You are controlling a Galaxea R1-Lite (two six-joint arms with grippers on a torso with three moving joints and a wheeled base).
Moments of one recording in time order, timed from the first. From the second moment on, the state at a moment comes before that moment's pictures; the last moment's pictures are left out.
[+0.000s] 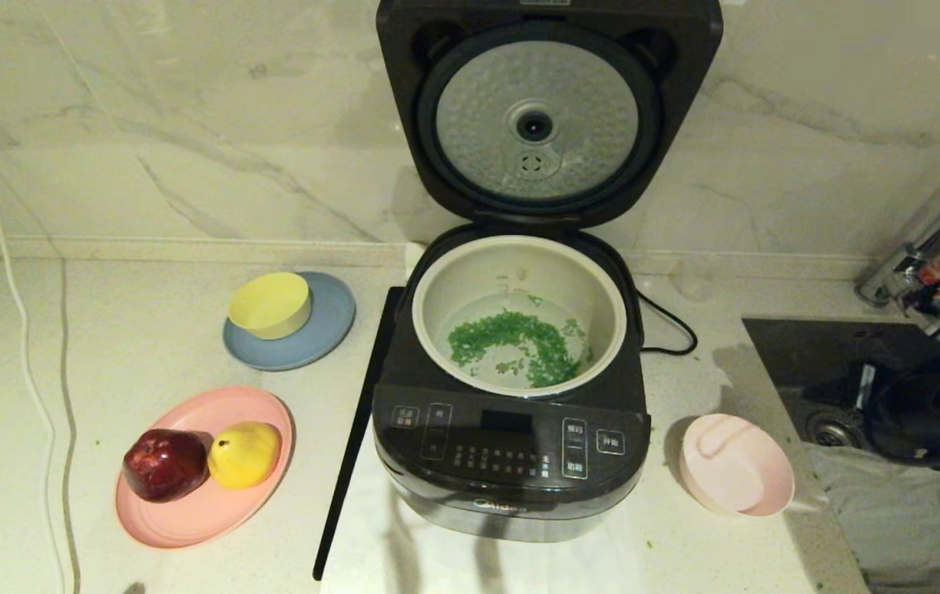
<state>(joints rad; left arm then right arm) -0.02 0.00 0.00 -0.01 0.00 0.01 -0.04 1.54 -0.88 0.05 0.04 0.44</state>
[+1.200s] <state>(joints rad) -0.02 0.00 0.00 -0.01 0.00 0.01 -0.06 1.69 -0.95 -0.16 -0.57 0.39</state>
